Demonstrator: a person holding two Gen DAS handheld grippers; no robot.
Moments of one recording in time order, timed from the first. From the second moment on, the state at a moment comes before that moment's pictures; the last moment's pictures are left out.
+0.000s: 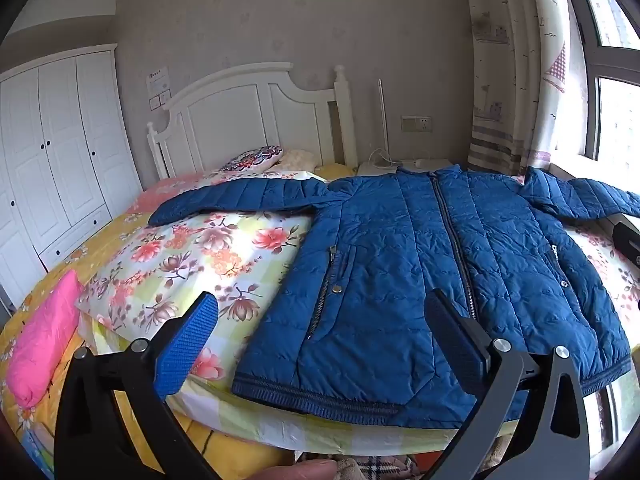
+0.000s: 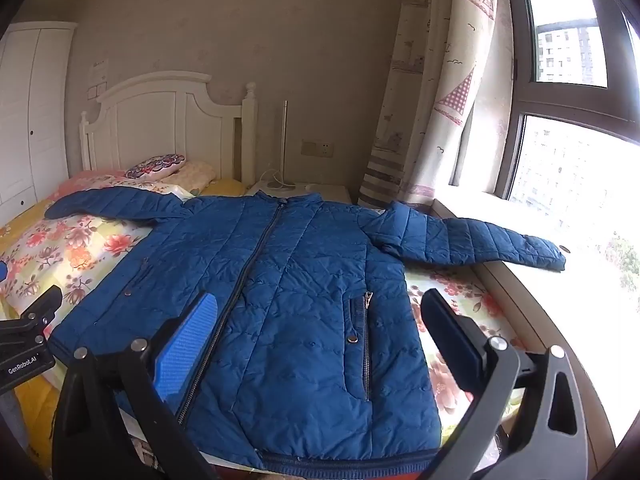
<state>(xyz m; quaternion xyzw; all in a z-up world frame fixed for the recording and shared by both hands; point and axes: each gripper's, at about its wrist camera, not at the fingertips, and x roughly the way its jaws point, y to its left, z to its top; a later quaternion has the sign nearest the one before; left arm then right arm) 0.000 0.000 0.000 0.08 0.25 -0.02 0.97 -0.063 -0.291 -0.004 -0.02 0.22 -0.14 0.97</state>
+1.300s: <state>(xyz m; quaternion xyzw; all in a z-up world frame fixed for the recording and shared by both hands) 0.003 0.003 -0.010 0.07 0.27 -0.03 0.96 -0.064 -0.293 -0.005 0.00 0.22 -0.12 0.97</state>
